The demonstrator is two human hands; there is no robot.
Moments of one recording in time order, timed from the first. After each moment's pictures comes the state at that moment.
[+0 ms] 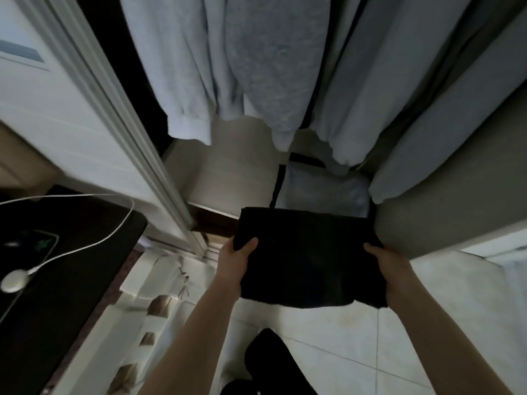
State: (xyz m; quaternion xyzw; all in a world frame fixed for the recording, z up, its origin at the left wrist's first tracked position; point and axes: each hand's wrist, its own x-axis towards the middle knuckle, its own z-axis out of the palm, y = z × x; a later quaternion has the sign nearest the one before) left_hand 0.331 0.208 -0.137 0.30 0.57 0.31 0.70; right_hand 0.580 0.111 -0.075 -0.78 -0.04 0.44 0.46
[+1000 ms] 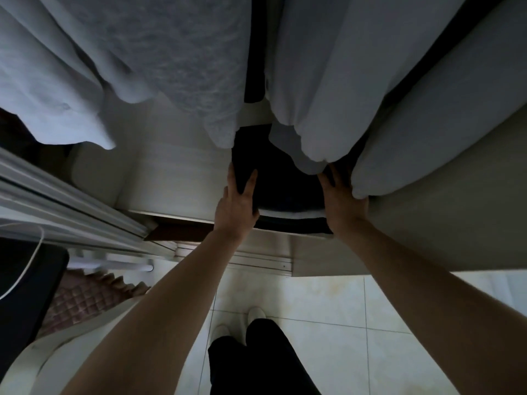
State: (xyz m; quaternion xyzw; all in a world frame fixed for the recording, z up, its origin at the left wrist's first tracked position) left_hand 0.458 0.339 -0.224 0.86 0.44 0.08 0.22; right_hand 0.652 0.239 -0.172 -0.86 -0.51 0.07 -0.04
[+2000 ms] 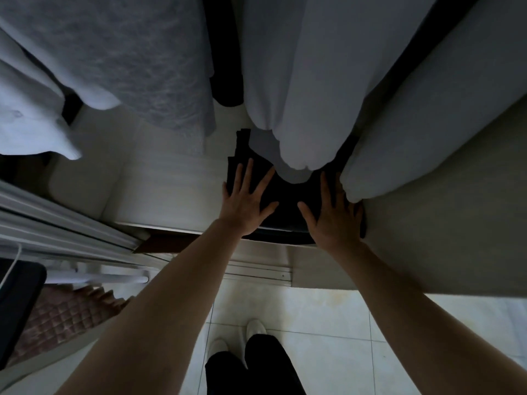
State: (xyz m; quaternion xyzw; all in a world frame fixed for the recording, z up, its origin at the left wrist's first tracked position) left_hand 0.507 0.365 -0.250 0.91 0.38 -0.02 0.17; right_hand 0.659 0.225 -0.219 -0.89 -0.43 0.09 0.08
